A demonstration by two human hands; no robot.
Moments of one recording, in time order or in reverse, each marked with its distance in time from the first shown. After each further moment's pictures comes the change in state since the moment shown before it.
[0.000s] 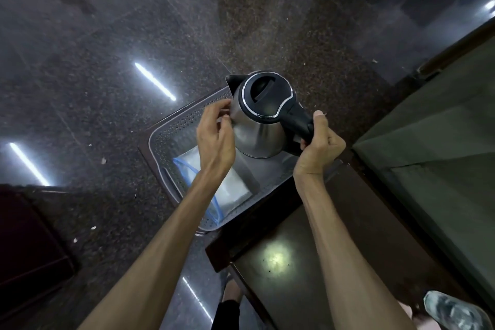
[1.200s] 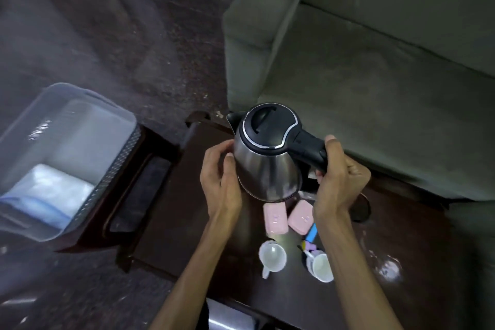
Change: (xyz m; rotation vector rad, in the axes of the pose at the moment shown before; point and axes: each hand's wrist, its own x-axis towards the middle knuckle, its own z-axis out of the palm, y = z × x) left_hand -0.356 0.076 0.192 -0.127 -0.433 0.052; right_hand -0.056 -0.138 -0.415 -0.045 0.593 -0.020
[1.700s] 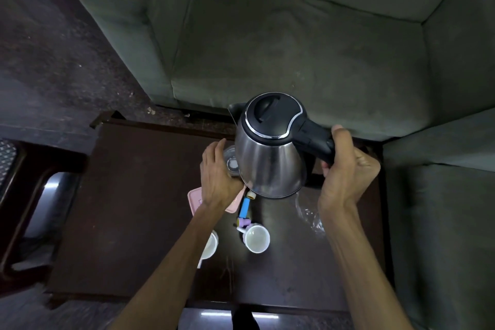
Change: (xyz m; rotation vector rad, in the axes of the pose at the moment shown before) left_hand -0.083 -0.091 0.162 0.624 -0.547 0.207; right_hand 0.080 -0.011 -0.181 0.020 0.279 0.023
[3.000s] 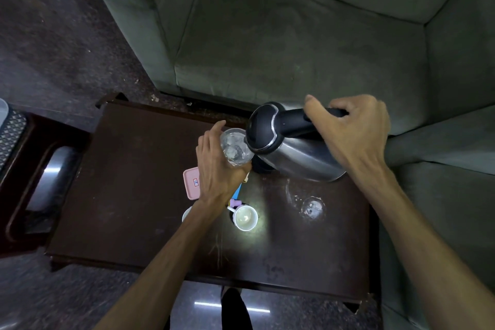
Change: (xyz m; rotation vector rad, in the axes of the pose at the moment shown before) left_hand -0.044 0.045 -0.015 -0.040 0.290 0.112; right_hand 0.041 -0.054 -0.024 -0.914 -0.353 -0.635
